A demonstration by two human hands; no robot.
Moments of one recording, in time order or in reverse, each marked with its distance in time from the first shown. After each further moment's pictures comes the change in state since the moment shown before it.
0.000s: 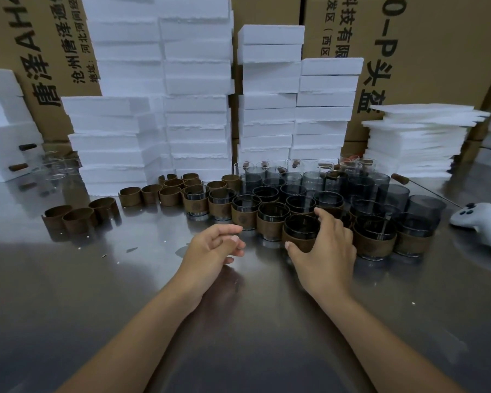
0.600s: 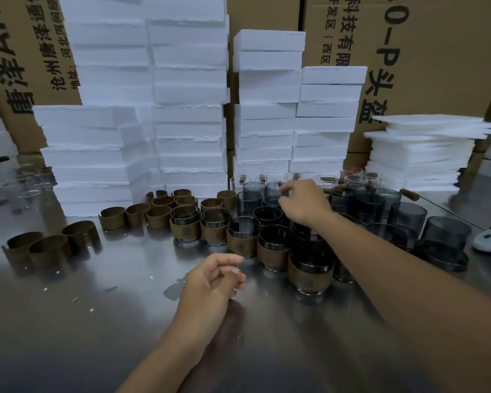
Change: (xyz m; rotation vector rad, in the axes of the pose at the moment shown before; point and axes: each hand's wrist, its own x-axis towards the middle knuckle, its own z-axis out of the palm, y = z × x) left_hand 0.023 -0.017 0.005 -0.054 0.071 0.040; right_hand 0.153 -0.041 0.037 -0.086 -0.382 -0.037
